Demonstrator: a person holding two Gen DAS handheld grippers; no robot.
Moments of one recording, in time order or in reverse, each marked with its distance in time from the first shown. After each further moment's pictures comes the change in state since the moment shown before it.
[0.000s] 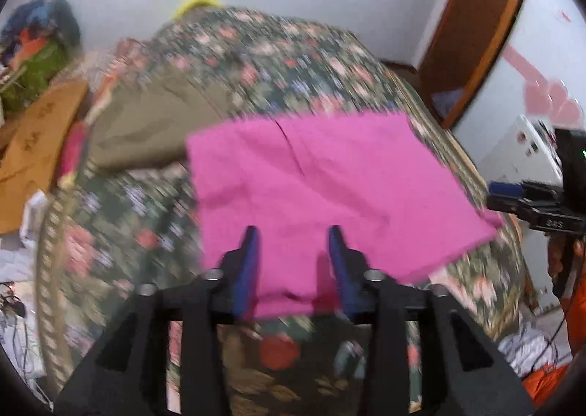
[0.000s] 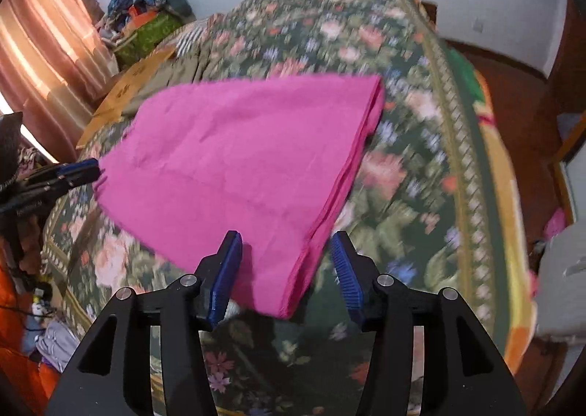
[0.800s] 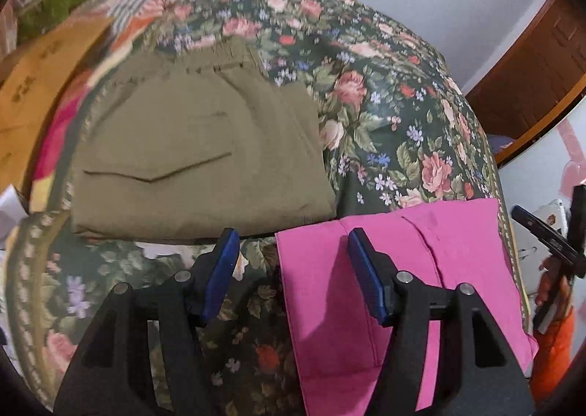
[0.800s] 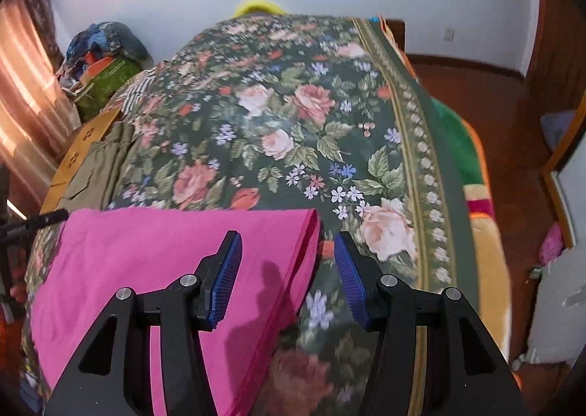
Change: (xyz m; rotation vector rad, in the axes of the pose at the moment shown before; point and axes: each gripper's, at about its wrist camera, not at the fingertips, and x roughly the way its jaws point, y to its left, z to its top) left arm 0.133 0.112 0.080 -0.265 0.144 0.001; right arm 0.087 -0.079 0.119 0.112 -0.078 -0.054
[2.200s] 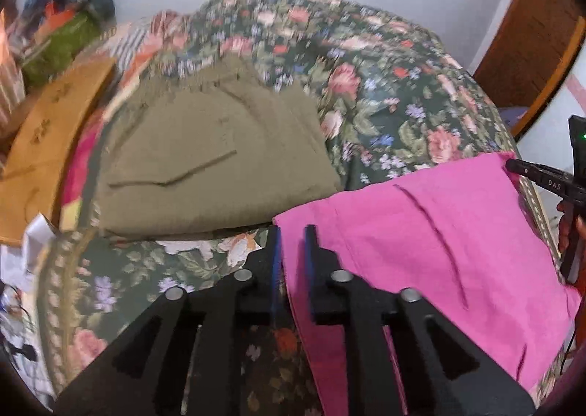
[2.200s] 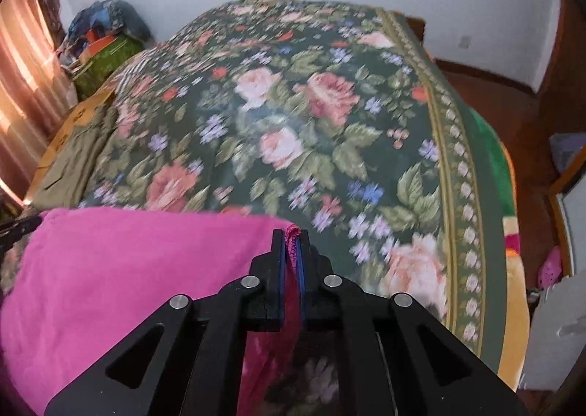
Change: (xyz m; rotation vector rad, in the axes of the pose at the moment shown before) left arm -0.025 -0.025 -0.023 0.174 -0.087 0.138; right arm 0.046 0.008 0.018 -0.088 0.047 -0.013
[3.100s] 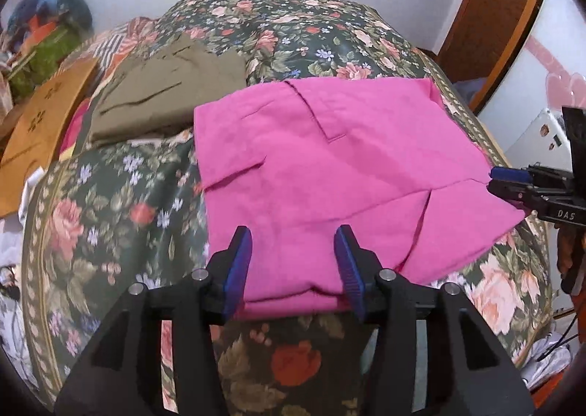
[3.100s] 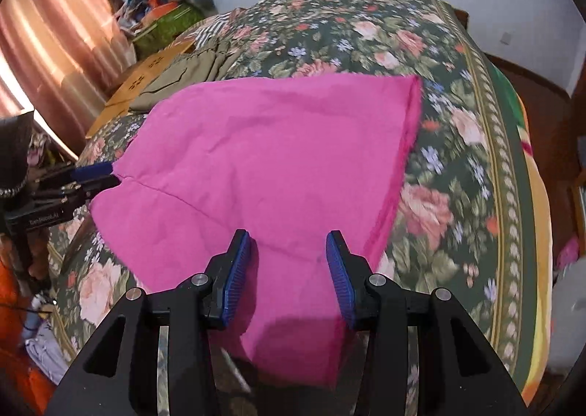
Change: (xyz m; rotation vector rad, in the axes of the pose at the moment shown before) left arm -0.062 -0.062 -0.108 0.060 0.028 -0.089; right arm -0.090 0.074 -0.126 -0.088 0.056 0.143
